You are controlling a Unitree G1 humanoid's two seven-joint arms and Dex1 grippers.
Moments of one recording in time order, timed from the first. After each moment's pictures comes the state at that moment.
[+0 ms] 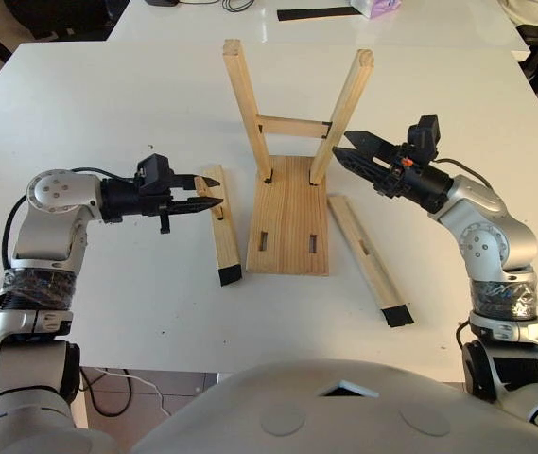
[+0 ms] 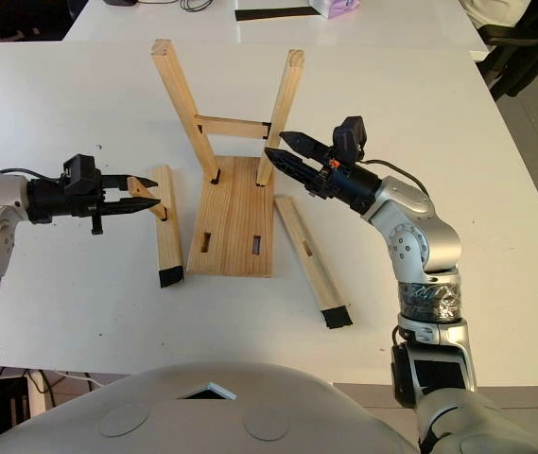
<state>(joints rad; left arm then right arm) -0.25 0.79 -0.05 0.18 -0.38 0.02 -1.35 -0.22 -0.36 -0.05 -0.14 0.63 0.52 0.84</state>
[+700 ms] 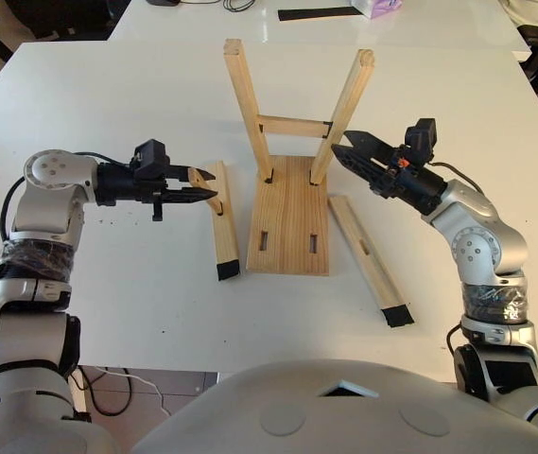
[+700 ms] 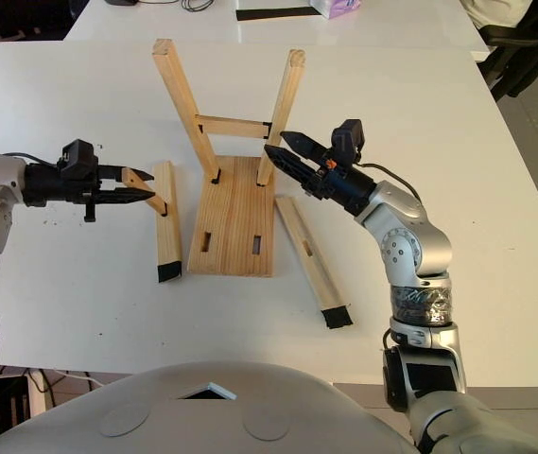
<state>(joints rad) -0.46 0.79 -0.14 0.46 -0.37 -0.02 -1.46 -0.21 -0.31 -0.06 -0.14 0.63 0.51 0.79</state>
